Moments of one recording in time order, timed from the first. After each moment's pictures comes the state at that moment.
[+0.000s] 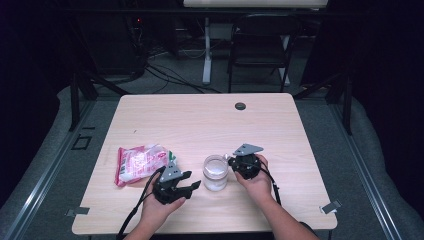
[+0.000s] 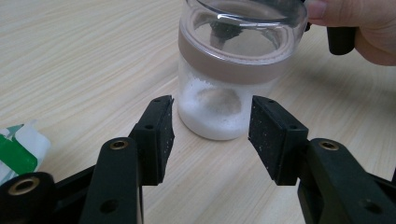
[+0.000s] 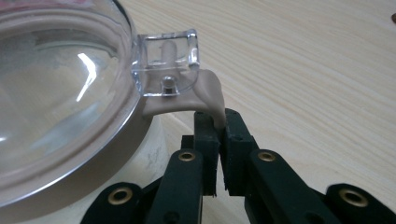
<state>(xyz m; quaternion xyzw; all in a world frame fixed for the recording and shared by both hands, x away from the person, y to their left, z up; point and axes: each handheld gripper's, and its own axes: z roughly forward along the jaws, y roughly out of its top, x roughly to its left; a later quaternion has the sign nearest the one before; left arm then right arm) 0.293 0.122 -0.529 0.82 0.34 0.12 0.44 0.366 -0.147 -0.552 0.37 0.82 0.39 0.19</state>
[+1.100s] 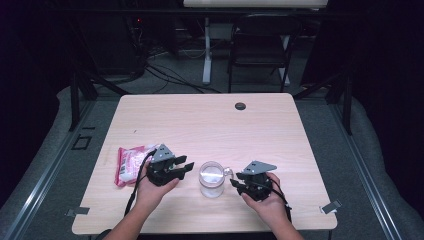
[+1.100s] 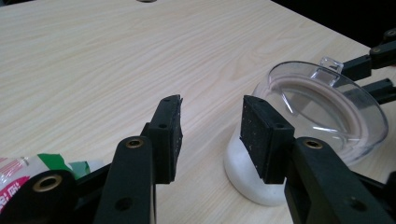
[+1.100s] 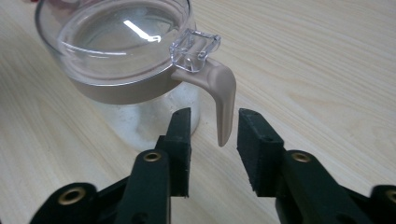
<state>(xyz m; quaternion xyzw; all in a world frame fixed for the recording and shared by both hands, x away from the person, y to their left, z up) 0.332 0.140 -0.507 0.80 0.35 0.13 0.47 0.294 -0.163 -0.527 0.38 0.83 0.39 0.16</state>
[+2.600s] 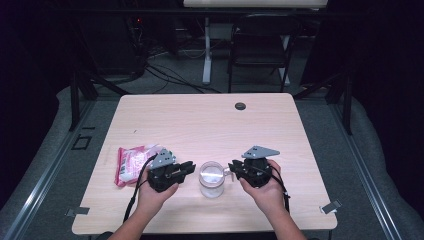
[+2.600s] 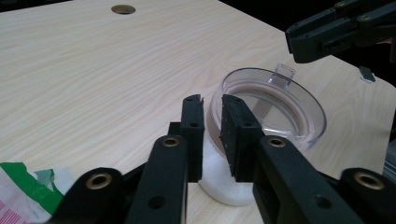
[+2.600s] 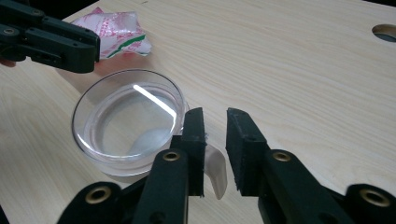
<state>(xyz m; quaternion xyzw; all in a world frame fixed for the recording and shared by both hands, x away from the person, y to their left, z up) 0.314 0.136 -0.504 0.80 0.33 0.11 0.49 0.311 -0.155 -0.485 0.41 0.79 0.42 0.16</state>
